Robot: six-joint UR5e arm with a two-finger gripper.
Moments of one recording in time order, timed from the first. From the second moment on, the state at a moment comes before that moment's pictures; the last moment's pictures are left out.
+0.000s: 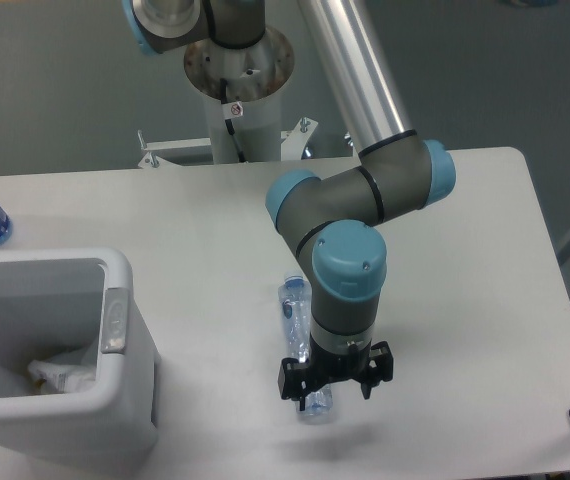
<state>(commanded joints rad) 2.39 -2.19 -1.42 -0.88 1.47 0.22</state>
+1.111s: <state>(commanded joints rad) 2.35 -2.28 -1.45 -0.84 1.56 0.23</state>
